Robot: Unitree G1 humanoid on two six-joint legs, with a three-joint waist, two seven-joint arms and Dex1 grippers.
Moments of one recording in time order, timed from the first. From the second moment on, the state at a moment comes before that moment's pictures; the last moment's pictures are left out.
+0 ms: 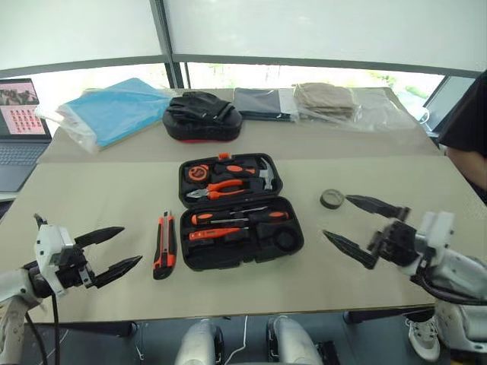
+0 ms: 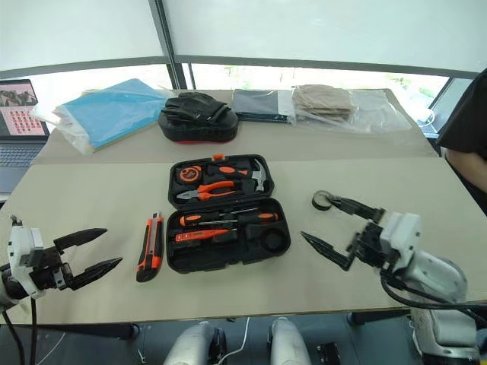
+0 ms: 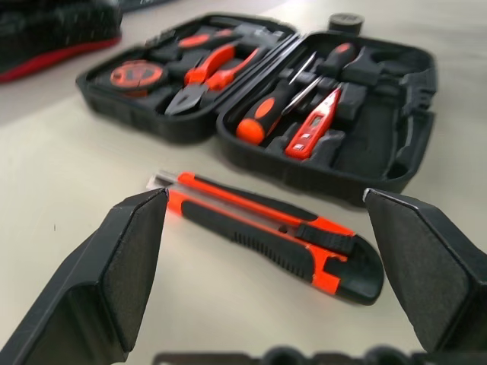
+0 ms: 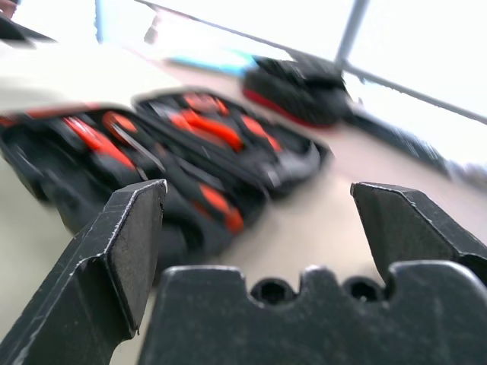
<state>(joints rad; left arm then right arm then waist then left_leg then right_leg) 0.26 0.77 0.50 -0.07 -0.57 0.13 -1.21 0.05 -0.61 -0.25 -0.32 0.56 -0.06 1.01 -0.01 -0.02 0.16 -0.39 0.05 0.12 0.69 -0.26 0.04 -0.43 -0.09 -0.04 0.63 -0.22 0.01</state>
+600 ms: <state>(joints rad) 0.61 0.78 0.80 -0.44 -0.66 0.77 -0.84 -0.15 -0.58 -0.09 -0.18 0.57 -0.09 1.24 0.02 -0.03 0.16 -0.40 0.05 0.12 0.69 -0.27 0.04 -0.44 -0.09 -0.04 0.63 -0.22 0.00</state>
